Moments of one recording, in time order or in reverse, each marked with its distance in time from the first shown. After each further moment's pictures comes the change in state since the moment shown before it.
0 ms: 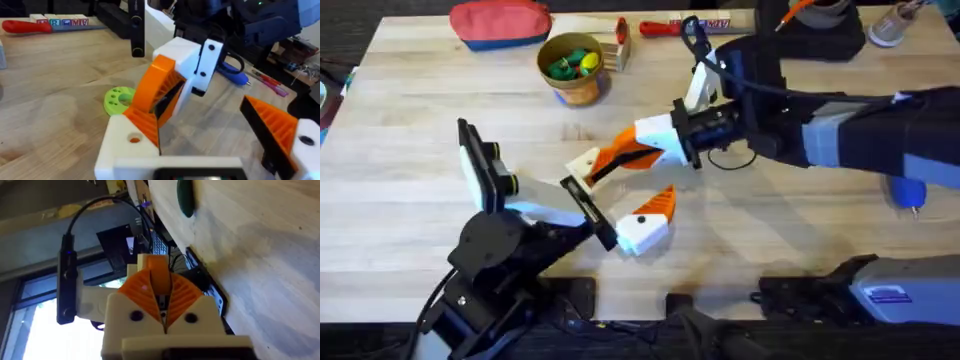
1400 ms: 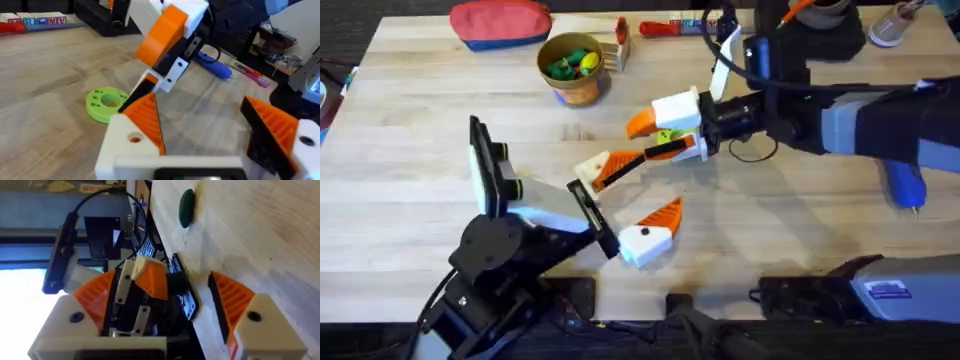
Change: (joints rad) left arm -0.014 0.000 0.000 0.005 0.067 0.006; right arm -0.139 0.000 0.000 -0.063 -0.118 -0.390
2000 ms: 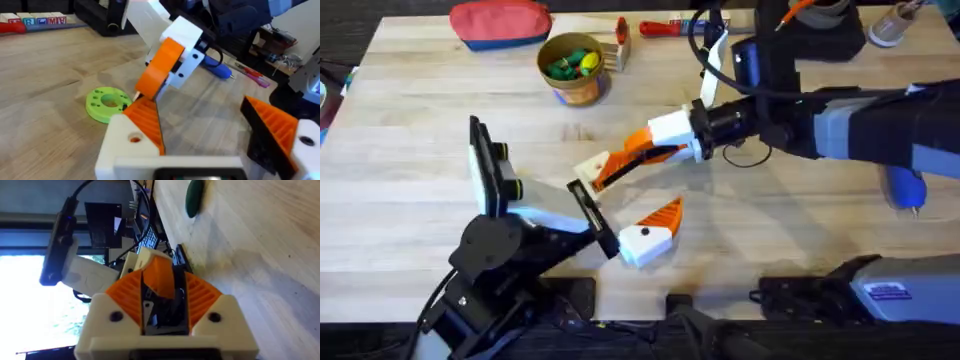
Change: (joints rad) left arm 0.000 0.000 0.000 0.000 0.000 0.000; right arm 0.052 0.000 0.000 0.000 -0.014 -0.008
